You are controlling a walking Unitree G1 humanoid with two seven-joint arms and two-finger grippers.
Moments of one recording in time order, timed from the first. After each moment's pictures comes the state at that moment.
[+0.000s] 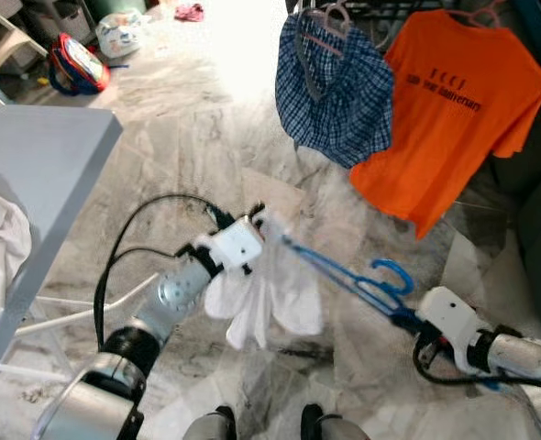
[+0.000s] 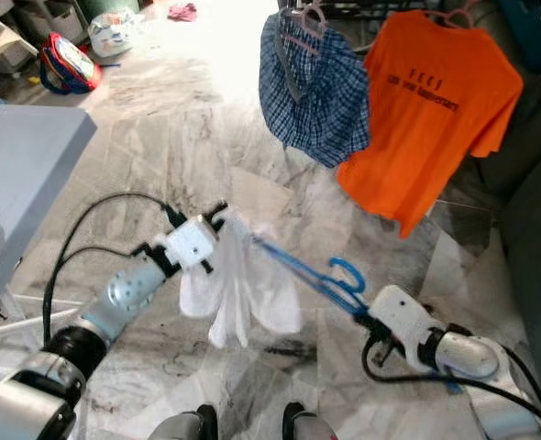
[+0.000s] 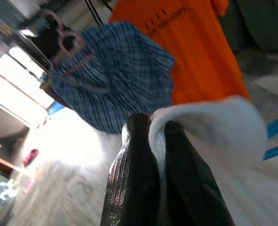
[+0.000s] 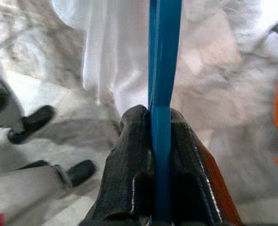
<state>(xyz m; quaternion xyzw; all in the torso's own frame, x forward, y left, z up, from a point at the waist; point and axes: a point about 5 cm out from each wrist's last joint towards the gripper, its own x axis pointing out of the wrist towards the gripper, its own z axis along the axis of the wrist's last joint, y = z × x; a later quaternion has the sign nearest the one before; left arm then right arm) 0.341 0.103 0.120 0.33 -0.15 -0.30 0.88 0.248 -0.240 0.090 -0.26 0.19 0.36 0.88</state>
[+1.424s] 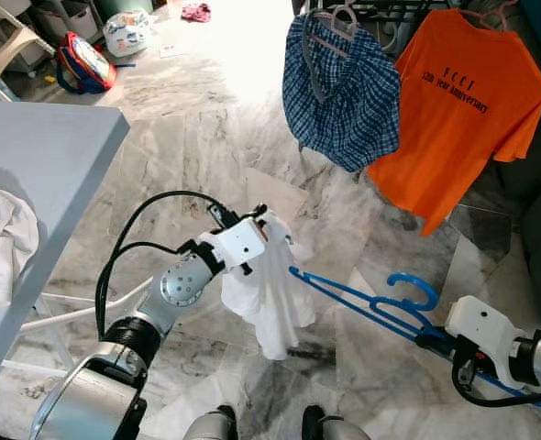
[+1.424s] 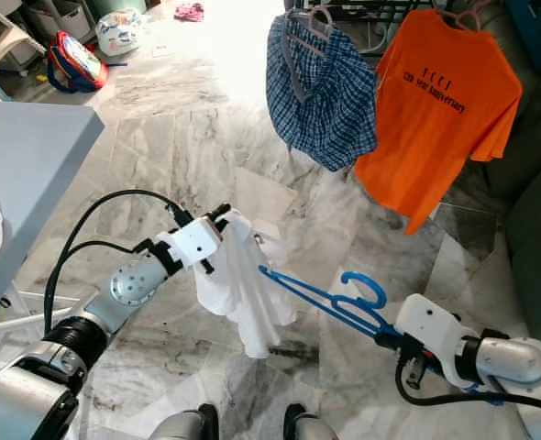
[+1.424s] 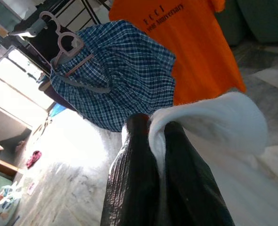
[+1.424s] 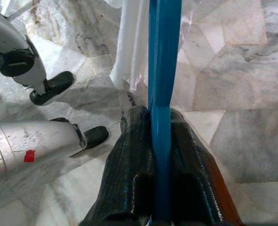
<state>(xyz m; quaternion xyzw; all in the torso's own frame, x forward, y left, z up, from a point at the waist) 0.349 0.103 0.128 0.34 -0.16 -0.31 0.87 0.228 -0.264 0.112 -0.28 0.25 0.38 0.84</state>
